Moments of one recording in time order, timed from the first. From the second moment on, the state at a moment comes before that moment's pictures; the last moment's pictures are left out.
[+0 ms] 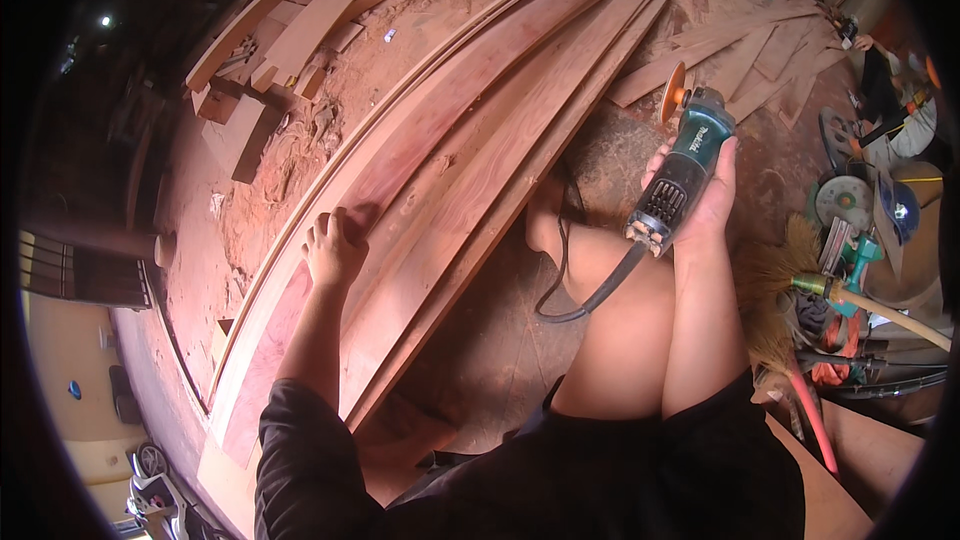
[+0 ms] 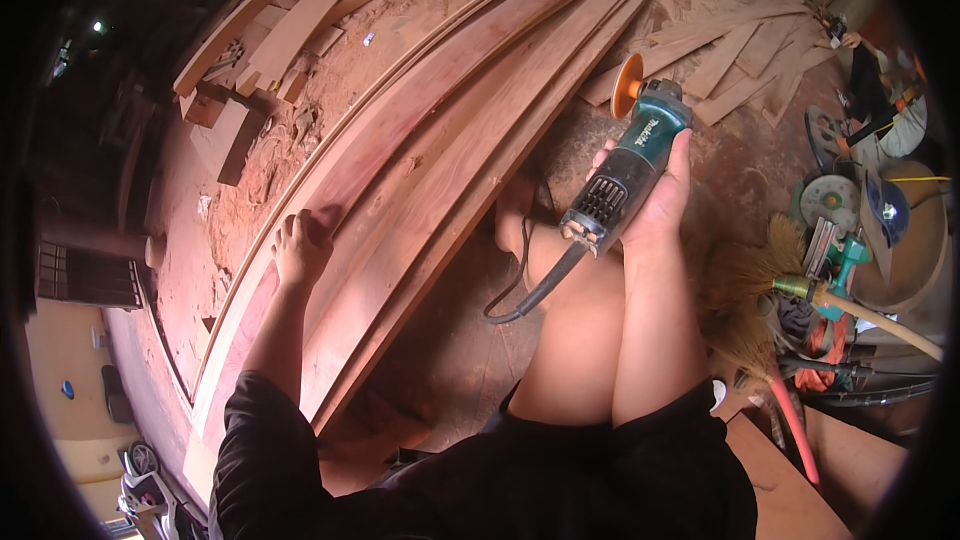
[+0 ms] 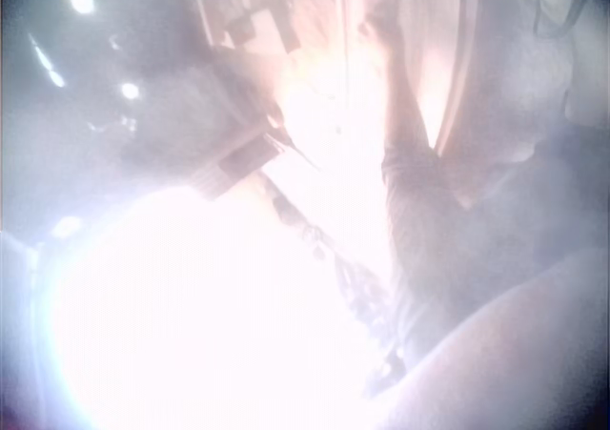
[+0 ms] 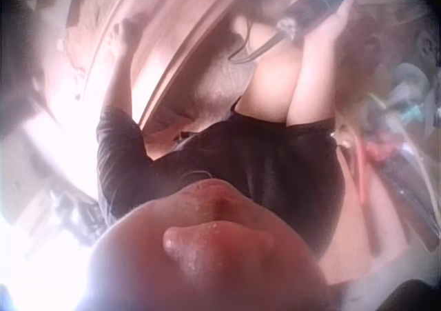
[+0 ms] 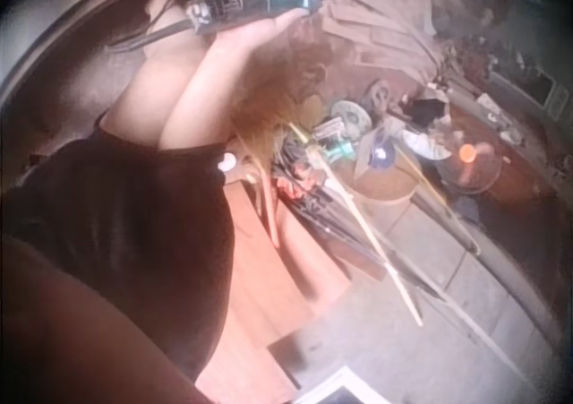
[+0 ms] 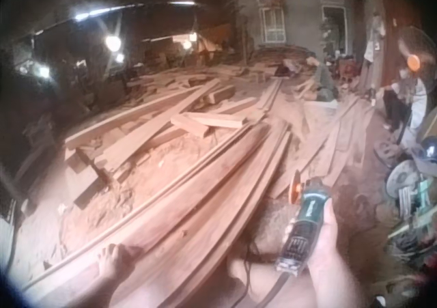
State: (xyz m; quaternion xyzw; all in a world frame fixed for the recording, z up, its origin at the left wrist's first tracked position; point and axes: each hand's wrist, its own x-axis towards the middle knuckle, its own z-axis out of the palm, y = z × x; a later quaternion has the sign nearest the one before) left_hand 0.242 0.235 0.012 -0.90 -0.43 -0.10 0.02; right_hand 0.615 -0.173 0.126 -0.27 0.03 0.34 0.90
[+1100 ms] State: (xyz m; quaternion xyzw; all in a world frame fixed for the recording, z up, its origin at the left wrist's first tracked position) left_hand 0.063 0.068 -0.046 -0.82 -0.57 0.08 -0.02; right_hand 0.630 -0.179 0.093 -0.29 0.05 0.31 0.90
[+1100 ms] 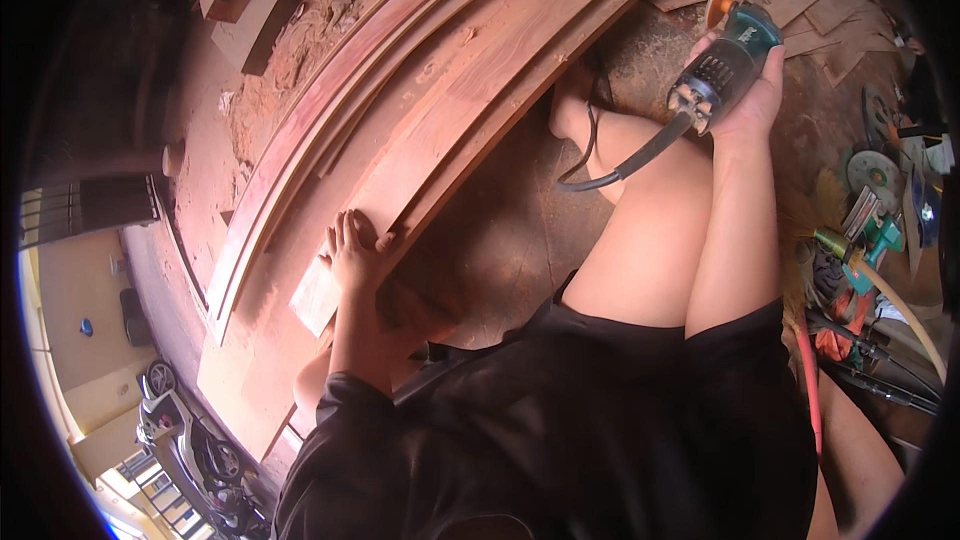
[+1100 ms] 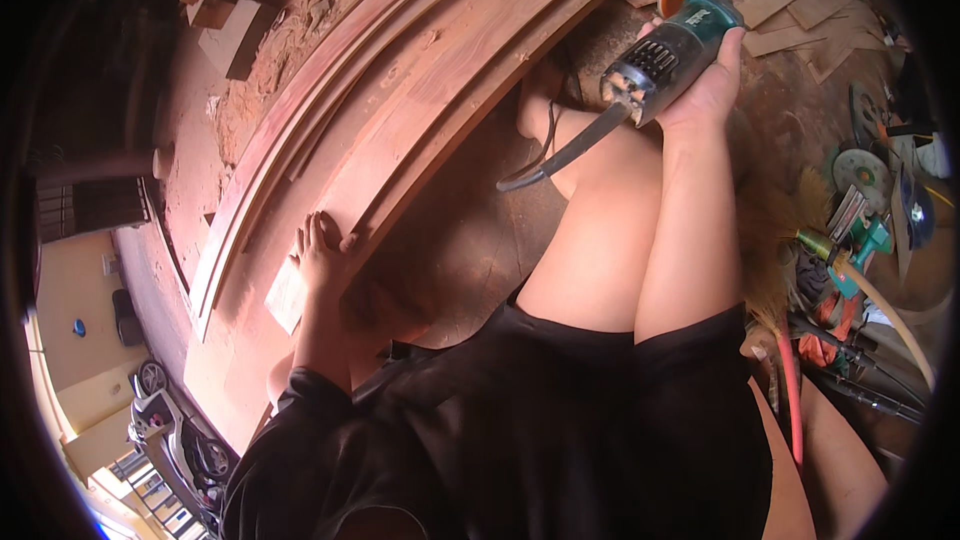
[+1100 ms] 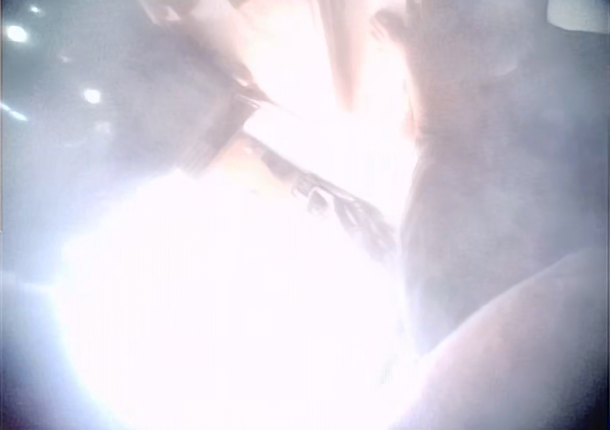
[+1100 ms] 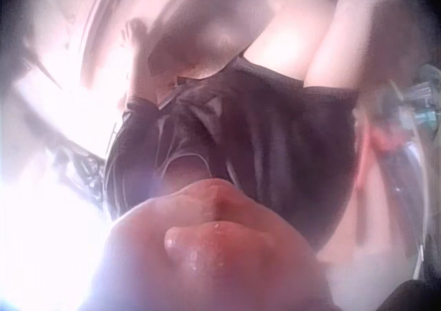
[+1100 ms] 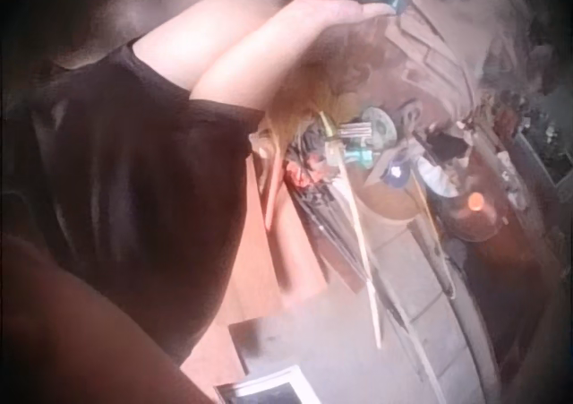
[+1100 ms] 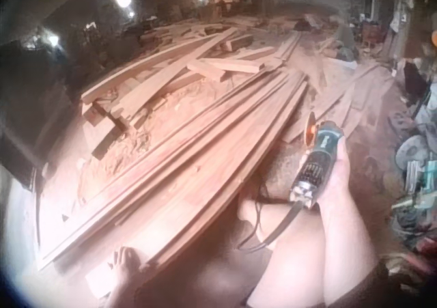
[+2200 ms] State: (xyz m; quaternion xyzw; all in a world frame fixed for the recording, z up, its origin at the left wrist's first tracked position) left_hand -0.011 0.155 -0.062 -0.81 -0.59 -0.05 0.04; right_hand 0.548 -0.108 0.107 -0.07 -0.13 0.41 0.90
